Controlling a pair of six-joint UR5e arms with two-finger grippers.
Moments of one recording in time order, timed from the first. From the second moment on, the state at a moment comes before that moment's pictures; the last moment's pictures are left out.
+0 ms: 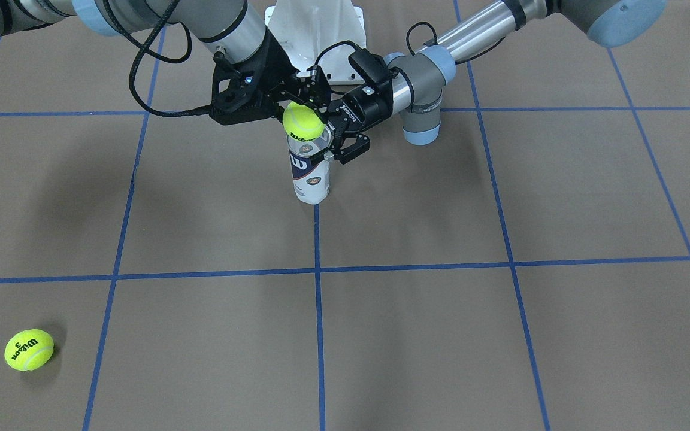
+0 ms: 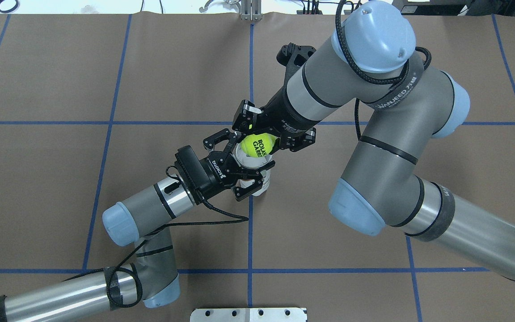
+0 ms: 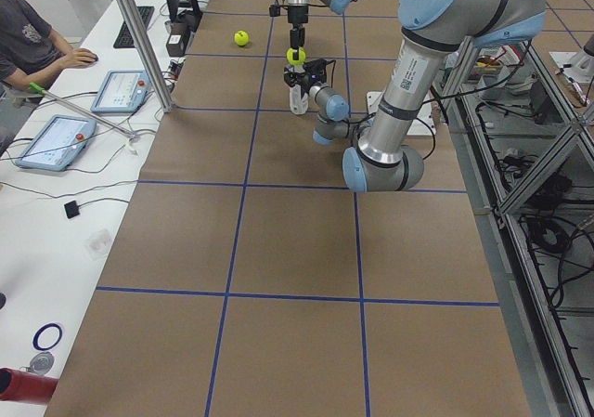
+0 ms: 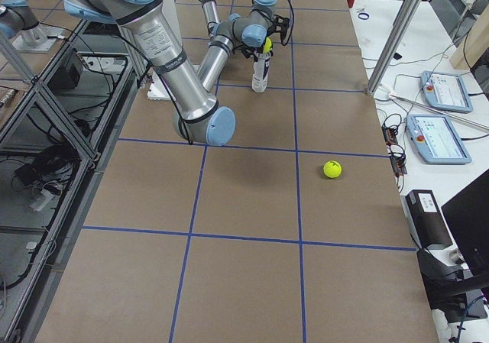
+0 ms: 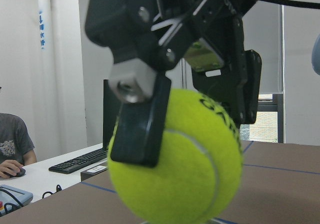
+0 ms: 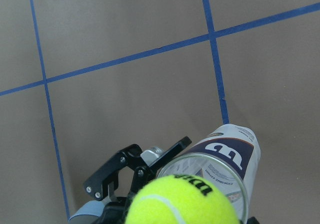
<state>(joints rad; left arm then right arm) -0.33 -2.23 -1.23 -3.48 -1.26 -0.19 0.65 -0.87 1.86 -1.43 2.17 1.48</state>
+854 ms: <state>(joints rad) -0.33 -2.23 -1.23 -3.48 -1.24 -0.19 0.65 -0.87 1.86 -1.43 2.16 1.48</state>
